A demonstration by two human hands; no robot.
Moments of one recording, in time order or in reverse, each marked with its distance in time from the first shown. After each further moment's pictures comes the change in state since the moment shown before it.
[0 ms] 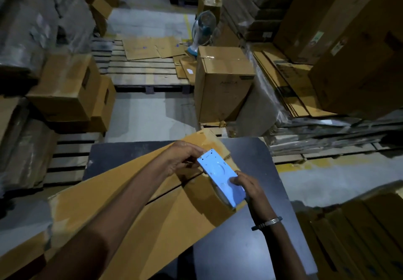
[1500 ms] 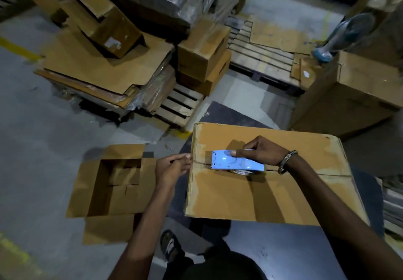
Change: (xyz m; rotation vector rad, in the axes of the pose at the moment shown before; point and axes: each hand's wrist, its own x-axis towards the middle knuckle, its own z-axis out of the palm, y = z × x) left_hand -0.206 -0.260 -0.181 -0.628 1.006 0.143; right_hand 0.039 -0.033 0.251 -0.906 -0.990 -0.118
